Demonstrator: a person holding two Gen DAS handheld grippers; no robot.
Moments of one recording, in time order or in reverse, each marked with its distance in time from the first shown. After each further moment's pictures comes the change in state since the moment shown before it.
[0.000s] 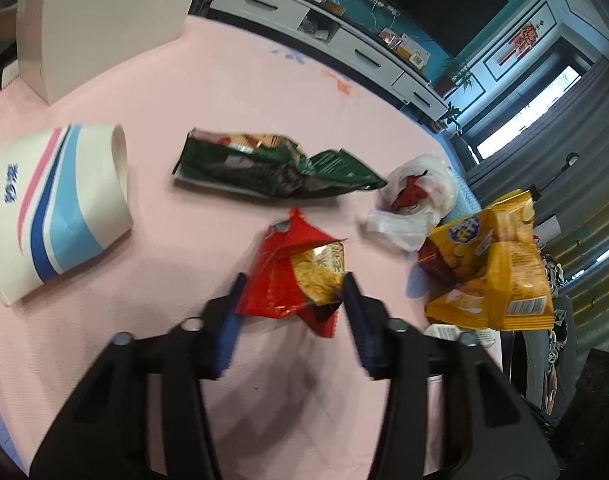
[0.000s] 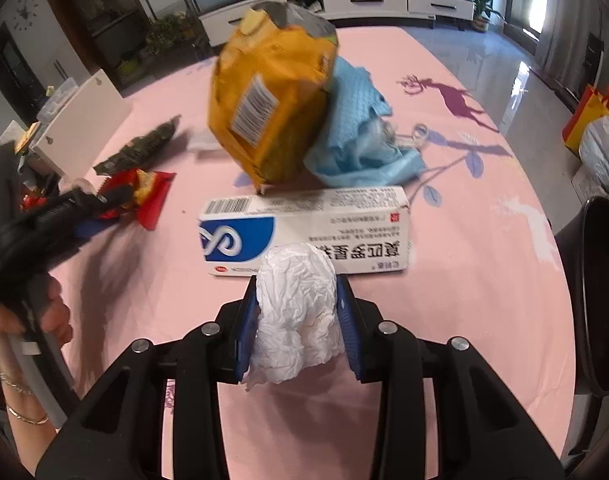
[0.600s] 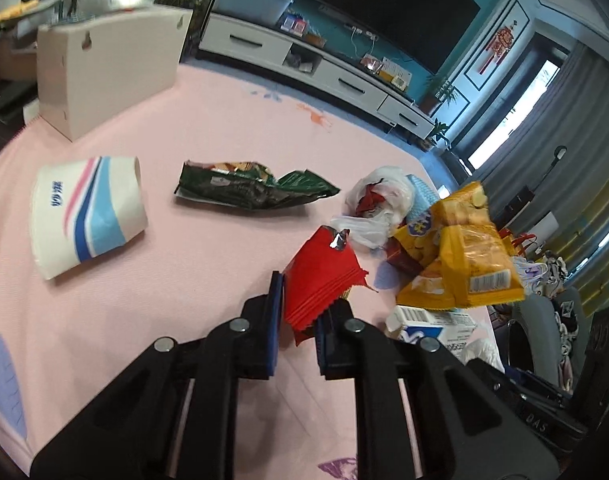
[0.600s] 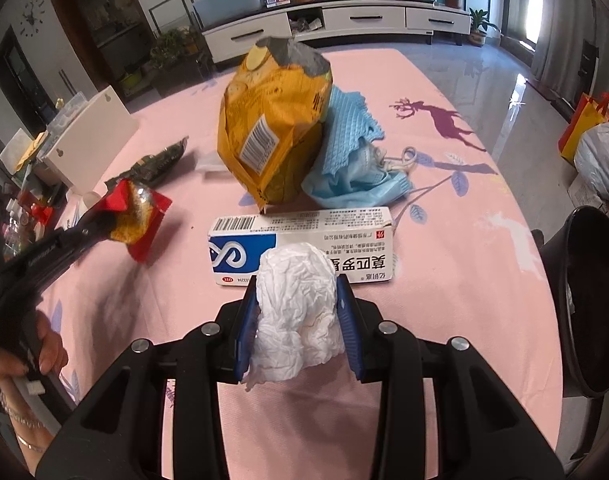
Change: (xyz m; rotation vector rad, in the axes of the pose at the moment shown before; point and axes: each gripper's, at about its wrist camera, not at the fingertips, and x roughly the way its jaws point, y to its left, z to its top) left arm -0.055 -0.031 -0.028 0.089 -0.158 0.024; right arm -0.024 -0.004 0.002 0.003 -0.066 0.000
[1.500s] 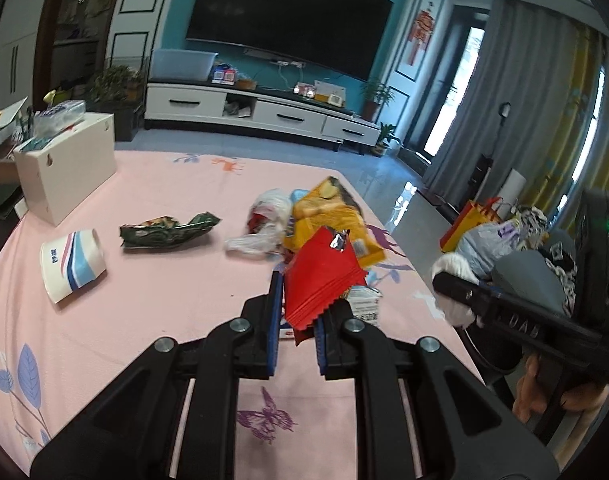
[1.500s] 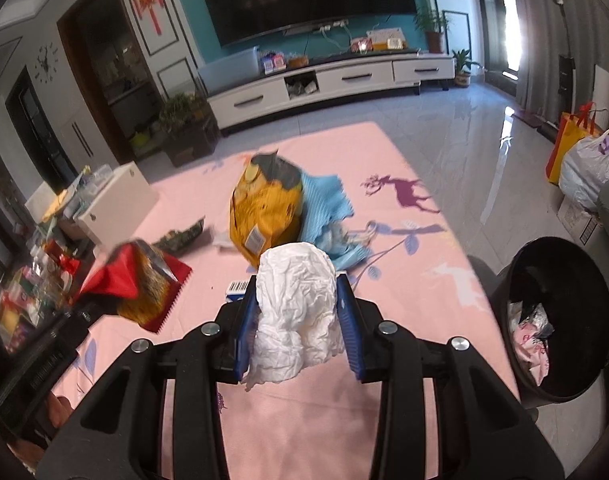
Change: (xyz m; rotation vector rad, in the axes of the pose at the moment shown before) left arm -0.090 -0.105 -0.042 0.272 -0.137 -0.076; right arm -0.088 -0.026 0.003 0.049 -0.241 0.028
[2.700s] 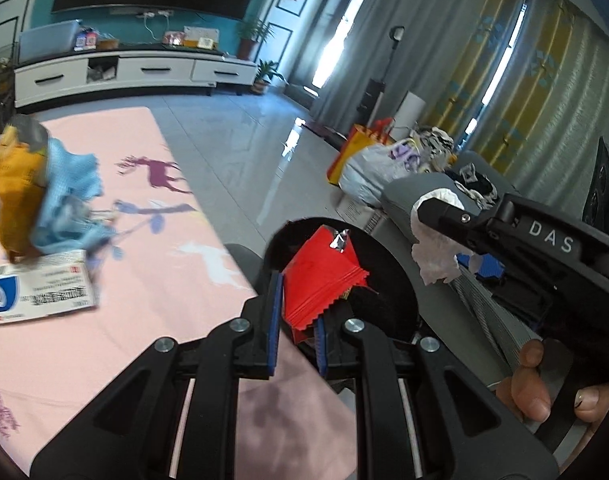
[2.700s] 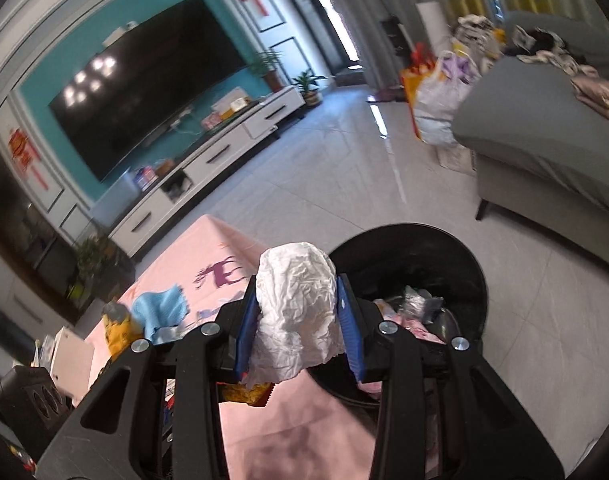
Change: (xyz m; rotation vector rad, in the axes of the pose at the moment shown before) left arm 0.112 -0.225 -0.052 0.165 0.215 -0.363; right arm -0.092 -0.197 -0.031 0.528 -0.233 -0.249
